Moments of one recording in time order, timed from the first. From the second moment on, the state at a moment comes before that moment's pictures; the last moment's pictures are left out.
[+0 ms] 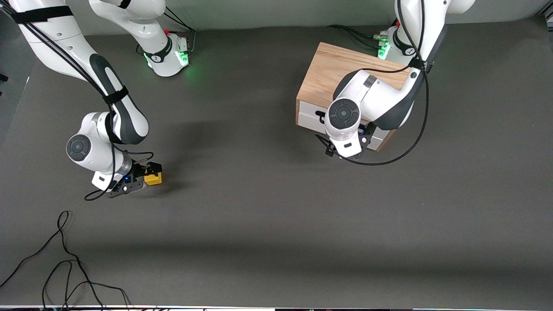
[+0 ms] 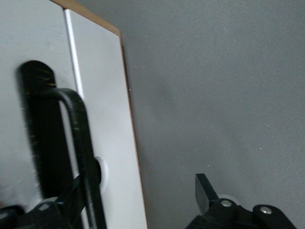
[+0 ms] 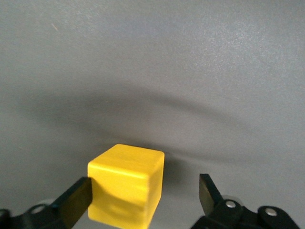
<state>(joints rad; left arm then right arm) -0.43 0.38 -0.20 -1.89 0.03 2.00 -1.73 -0.03 0.41 0.03 -2.13 0.01 2.48 -0.30</state>
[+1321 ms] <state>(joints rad) -0.43 0.60 -0.20 -1.57 0.13 1.99 -1.73 -0.04 0.45 0.02 -2.10 0.14 2.43 -0.23</state>
